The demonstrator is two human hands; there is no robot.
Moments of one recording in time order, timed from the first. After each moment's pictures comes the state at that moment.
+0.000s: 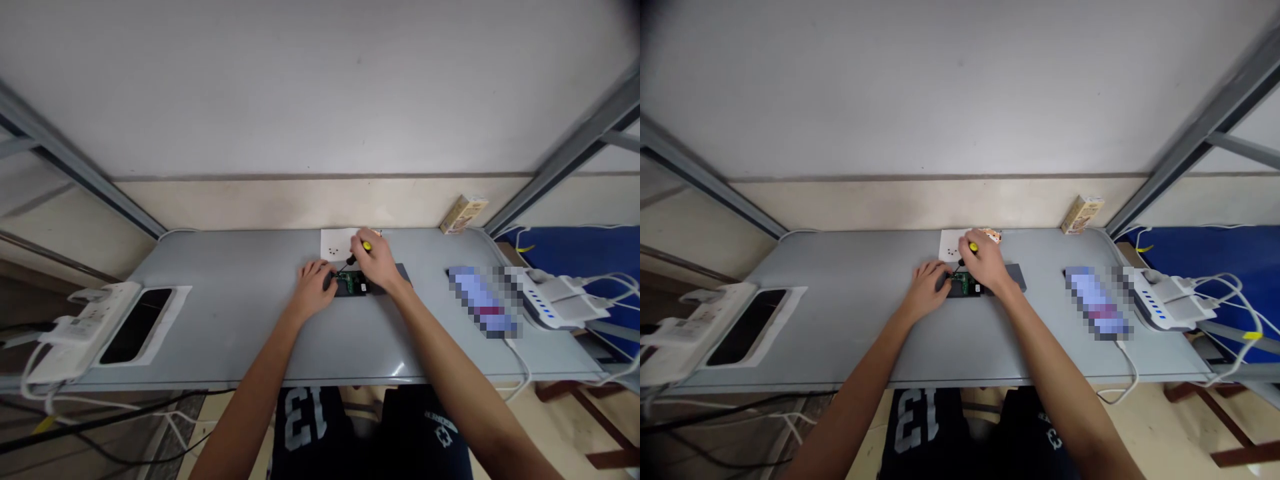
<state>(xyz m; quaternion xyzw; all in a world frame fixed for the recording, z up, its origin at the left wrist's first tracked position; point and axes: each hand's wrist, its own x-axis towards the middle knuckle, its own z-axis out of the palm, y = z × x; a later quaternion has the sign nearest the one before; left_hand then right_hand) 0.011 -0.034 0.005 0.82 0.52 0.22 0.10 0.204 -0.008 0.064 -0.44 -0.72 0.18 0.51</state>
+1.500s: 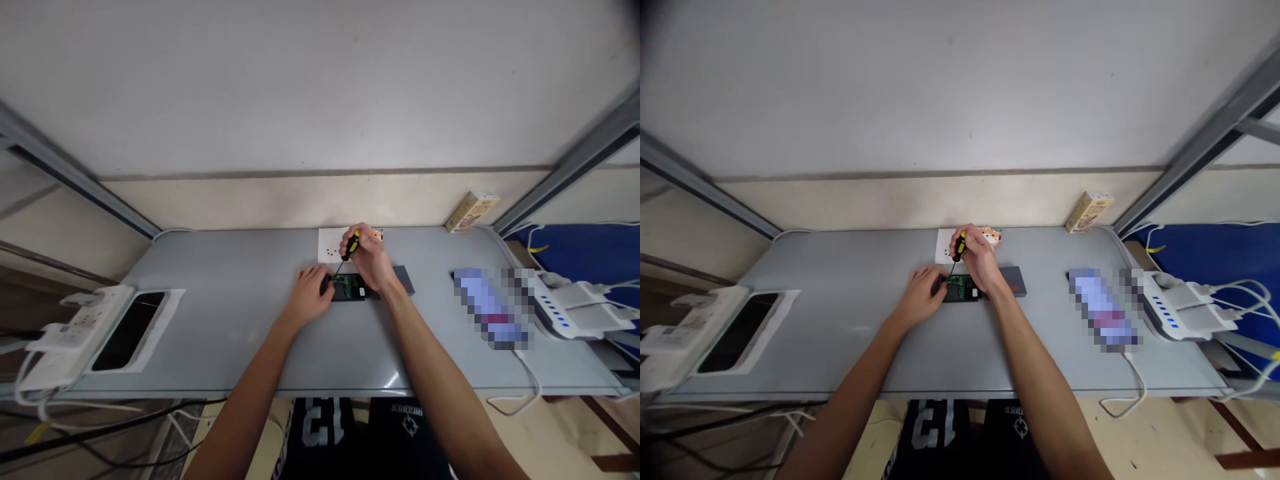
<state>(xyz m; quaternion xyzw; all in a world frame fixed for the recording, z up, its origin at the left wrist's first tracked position) 0.011 -0.031 0.009 0.82 0.52 0.21 0.13 0.189 0.008 0.054 -0.24 -0.44 0.61 0.61</state>
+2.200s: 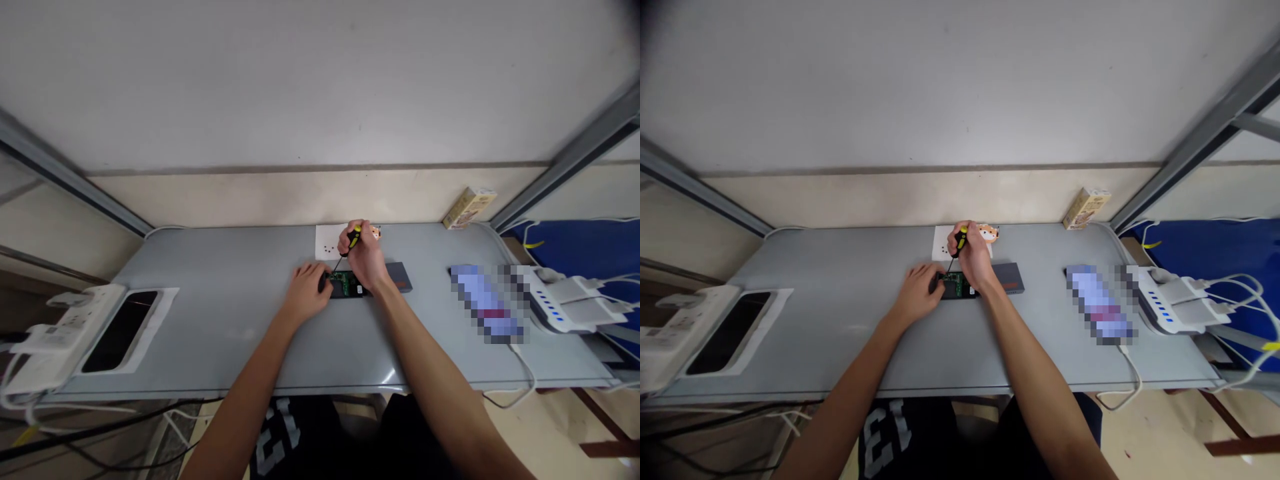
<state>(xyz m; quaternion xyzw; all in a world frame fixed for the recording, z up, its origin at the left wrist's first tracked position) 0.015 -0.032 0.011 0.82 0.52 0.20 0.12 0.179 0.009 0.052 -0.24 -0.41 0.59 0.65</state>
